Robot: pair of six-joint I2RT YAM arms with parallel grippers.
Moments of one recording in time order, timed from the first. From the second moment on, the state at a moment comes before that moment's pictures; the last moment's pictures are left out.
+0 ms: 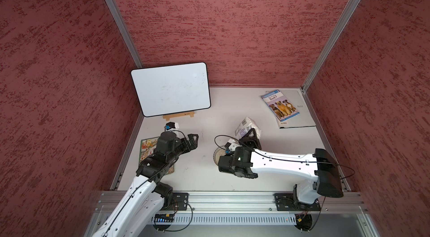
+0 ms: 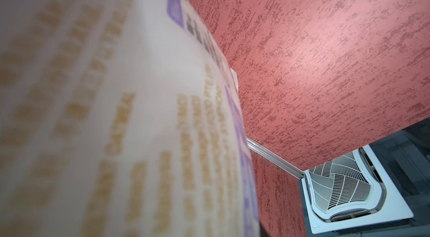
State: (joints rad) left arm -0.34 0.63 0.54 -0.51 0.08 -0.67; right arm 1.31 1.66 1.33 -1.55 1.40 -0.19
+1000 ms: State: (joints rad) left arm -0.34 0.64 0.54 -0.51 0.08 -0.67; right arm 1.30 1.53 1.22 -1.41 1.20 -0.16
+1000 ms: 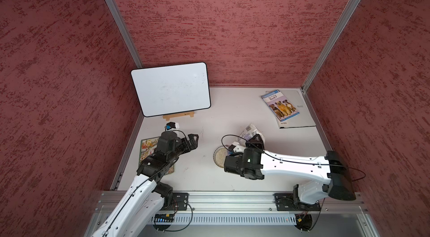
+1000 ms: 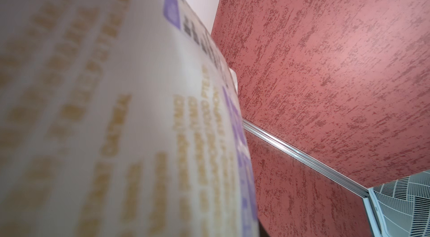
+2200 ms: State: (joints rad) left arm -0.34 0.66 0.60 -0.53 0.10 -0.73; right arm 0.93 1.28 1.12 -1.04 0.67 0.00
